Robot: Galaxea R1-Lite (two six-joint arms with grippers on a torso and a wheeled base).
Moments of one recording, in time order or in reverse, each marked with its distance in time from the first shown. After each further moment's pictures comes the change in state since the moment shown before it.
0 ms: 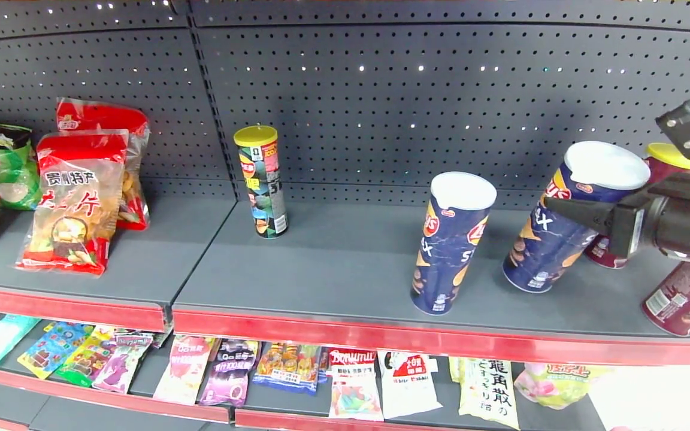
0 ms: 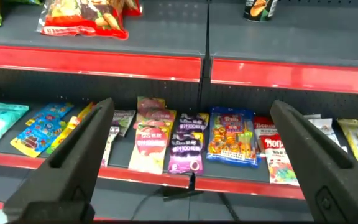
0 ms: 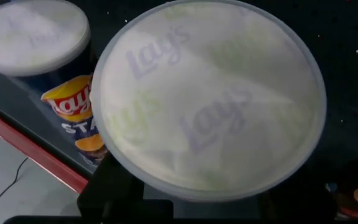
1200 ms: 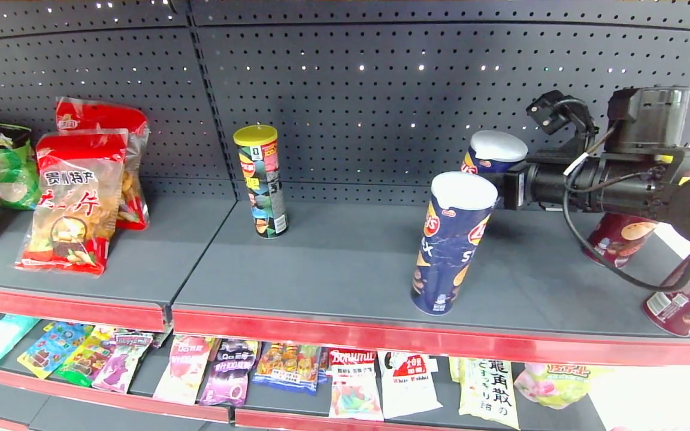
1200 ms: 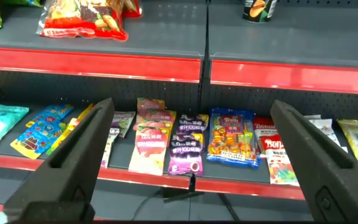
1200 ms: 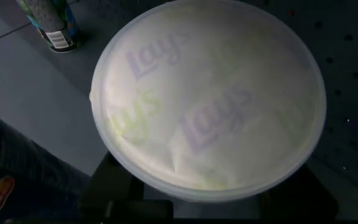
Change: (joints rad) left arm 0.000 -0.003 0.000 0.000 -0.002 0.005; right arm -0.009 0.432 -0.342 -0.063 0.226 -0.002
